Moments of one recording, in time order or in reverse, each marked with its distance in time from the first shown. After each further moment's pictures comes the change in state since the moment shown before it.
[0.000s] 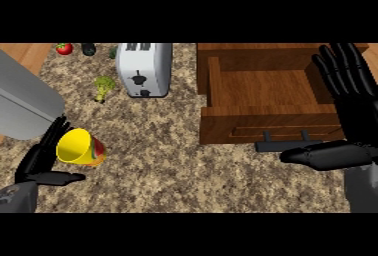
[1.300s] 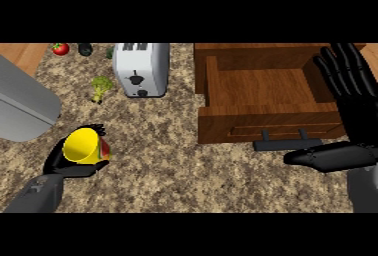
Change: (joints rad) left arm -0.072 -0.093 -0.032 0.065 -0.026 -0.032 -0.084; right arm 0.009 -0.011 -0.010 0.001 -0.011 0.020 0.007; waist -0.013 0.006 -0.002
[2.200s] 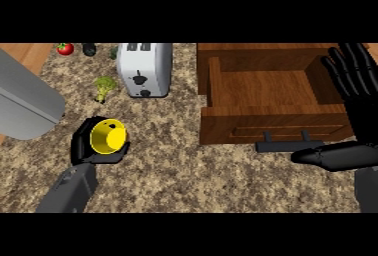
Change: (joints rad) left arm -0.033 -0.179 0.154 -0.103 0.116 0.337 -0.178; right arm 0.008 -0.020 -0.029 0.007 -0.013 0.015 -0.001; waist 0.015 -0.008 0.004
